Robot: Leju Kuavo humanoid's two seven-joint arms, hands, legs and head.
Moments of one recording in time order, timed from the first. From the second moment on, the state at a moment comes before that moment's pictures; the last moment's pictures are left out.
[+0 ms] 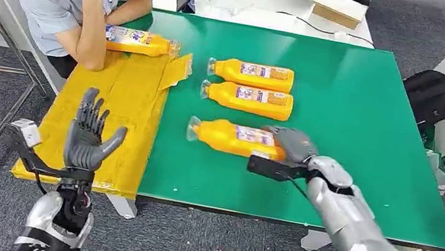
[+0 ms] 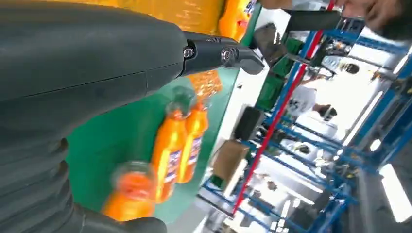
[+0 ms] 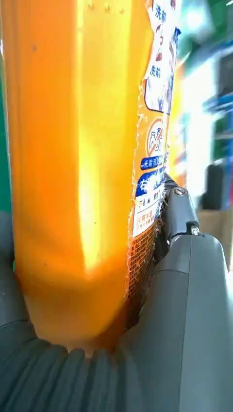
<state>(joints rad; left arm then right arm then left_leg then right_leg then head) -0.13 -0.18 -0.10 -1.42 0.23 0.06 -0.38 -0.70 -0.11 0.49 -0.64 0.71 -0.16 -0.50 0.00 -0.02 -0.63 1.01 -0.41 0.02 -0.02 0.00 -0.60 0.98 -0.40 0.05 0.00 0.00</state>
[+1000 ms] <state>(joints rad) -0.04 -0.19 -0.31 -1.49 0.18 -0.09 -0.47 -0.32 0.06 0.28 -1.20 0.48 -0.35 -0.65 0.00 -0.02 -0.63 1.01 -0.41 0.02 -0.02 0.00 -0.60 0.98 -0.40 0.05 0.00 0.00</state>
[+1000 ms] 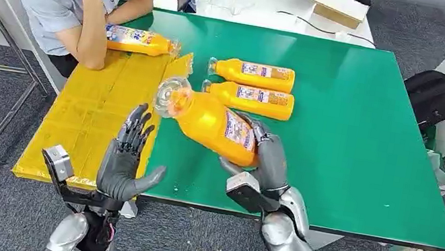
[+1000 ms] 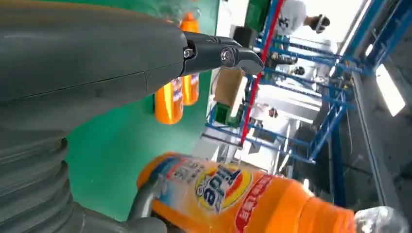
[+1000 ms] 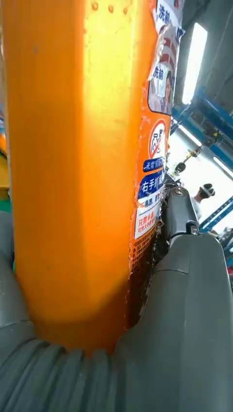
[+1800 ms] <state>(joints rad) -0.09 -0.17 -0.42 -1.43 0.07 -0.20 -0.52 -0.45 0.23 0.37 -0.92 0.47 -0.30 -0.65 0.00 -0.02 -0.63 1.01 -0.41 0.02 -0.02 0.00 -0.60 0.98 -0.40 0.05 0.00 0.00</state>
